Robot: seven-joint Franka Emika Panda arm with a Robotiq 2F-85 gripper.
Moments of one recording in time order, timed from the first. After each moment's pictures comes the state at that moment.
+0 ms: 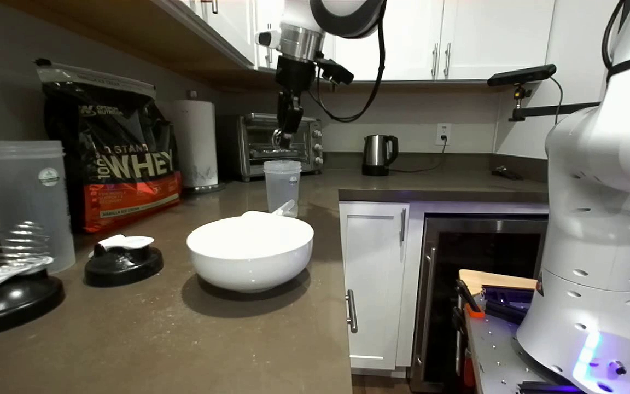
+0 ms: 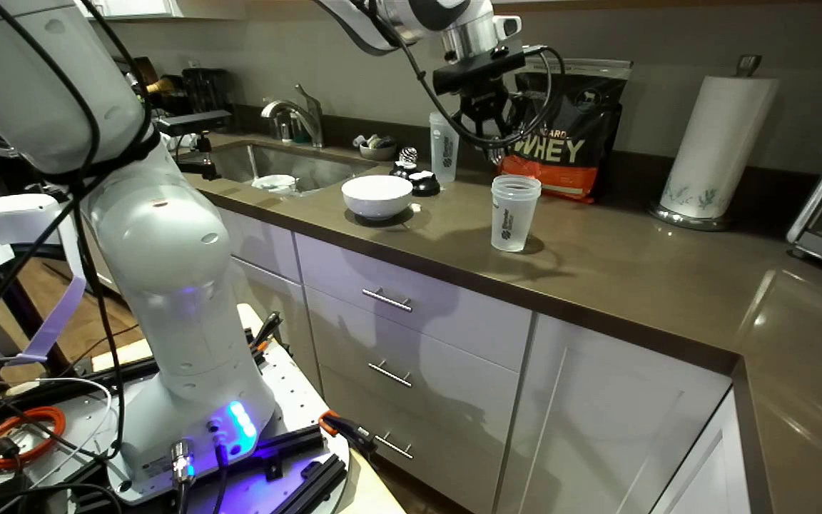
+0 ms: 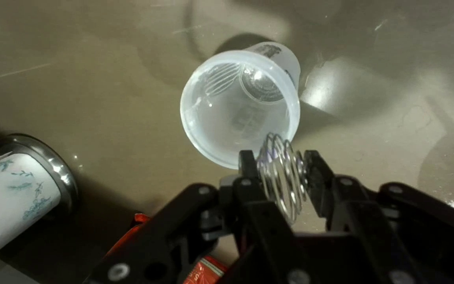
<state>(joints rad) 0.02 -0.27 -0.06 -2.30 -0.25 2.35 -0.56</state>
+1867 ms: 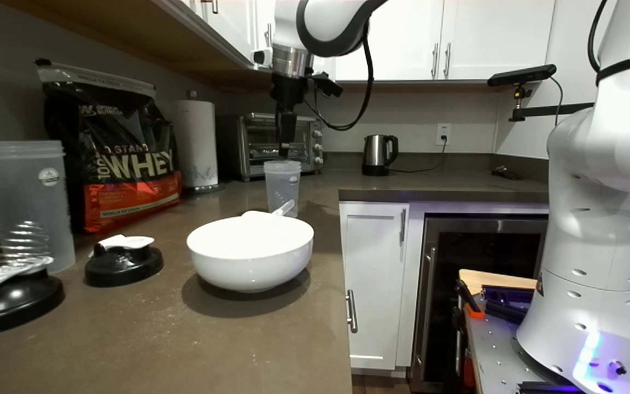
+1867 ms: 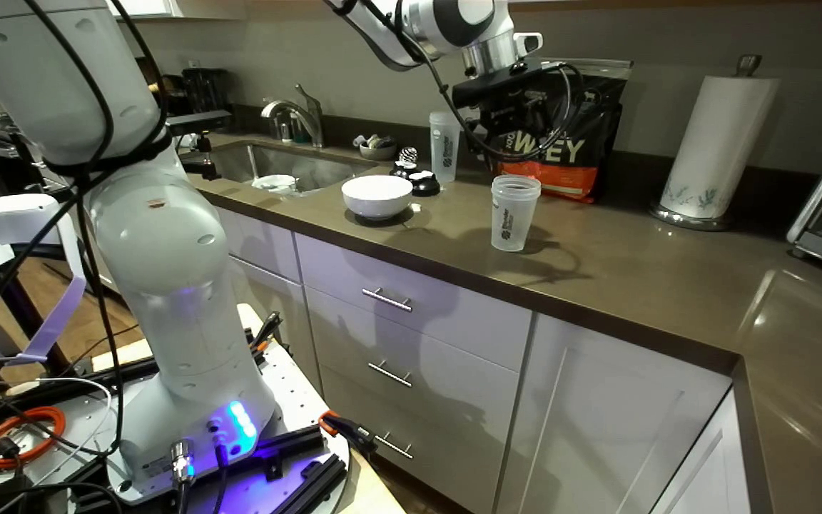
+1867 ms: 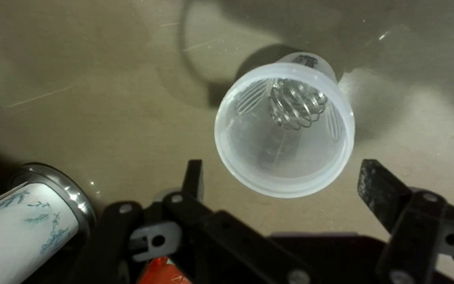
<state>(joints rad) 0.00 -0.16 -0.08 -2.24 -0.29 2.37 -0.50</state>
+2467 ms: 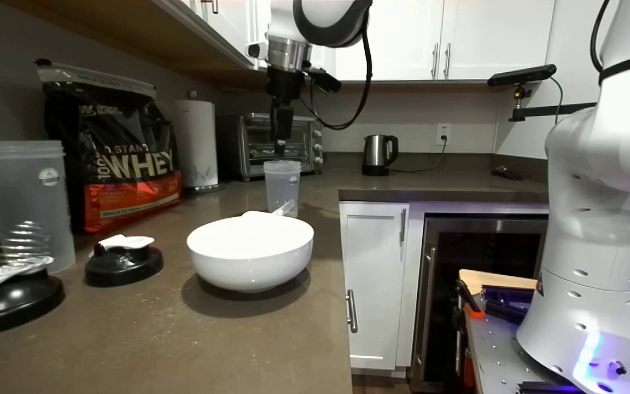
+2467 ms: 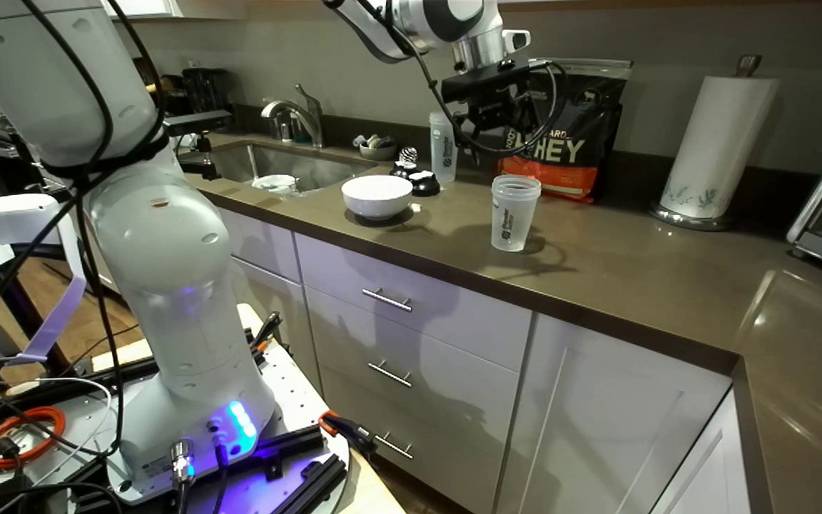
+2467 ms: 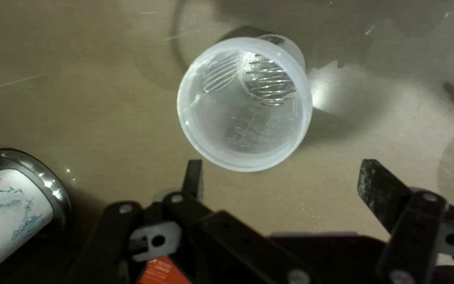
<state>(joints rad) 0.03 -0.18 -0.06 -2.24 -0.24 2.34 -0.52</state>
